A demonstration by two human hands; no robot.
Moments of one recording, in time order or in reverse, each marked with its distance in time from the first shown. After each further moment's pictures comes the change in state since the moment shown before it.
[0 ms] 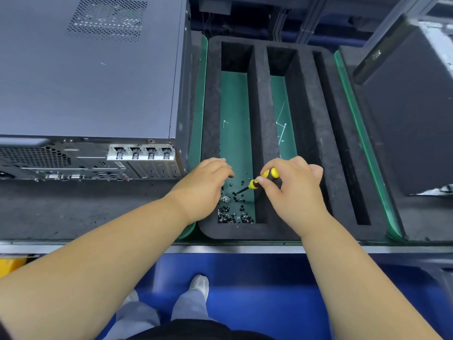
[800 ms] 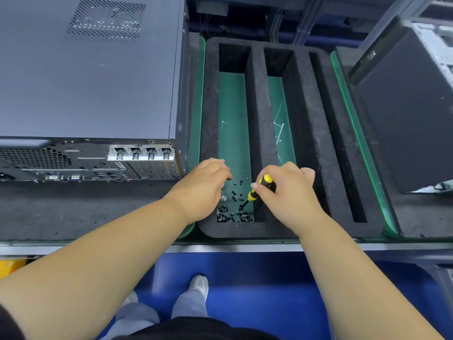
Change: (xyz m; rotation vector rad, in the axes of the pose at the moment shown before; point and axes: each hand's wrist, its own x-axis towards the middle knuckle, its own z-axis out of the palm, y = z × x) left_hand 0.001 0.002 -0.003 0.037 -0.045 0.012; right_hand -0.005 0.001 0.004 0.046 -0.089 0.046
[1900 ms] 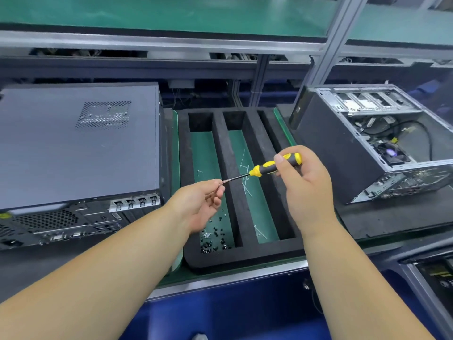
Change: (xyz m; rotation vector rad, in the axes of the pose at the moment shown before) left_hand 0.032 0.101 -0.094 -1.730 0.132 -0.851; right_hand -0.023 -0.042 -0.130 0.669 0.524 0.060
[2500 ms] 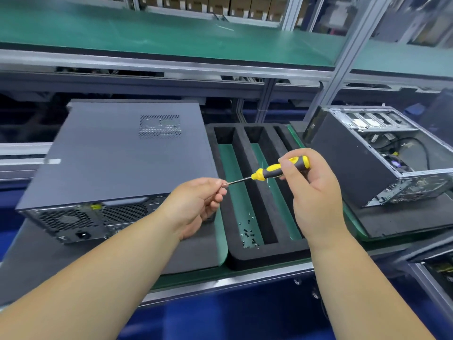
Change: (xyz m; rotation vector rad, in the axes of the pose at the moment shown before) left_hand -0.084 0.063 -0.094 0.217 -0.198 0.224; right_hand -0.063 -0.102 0.070 0.043 -0.029 -0.121
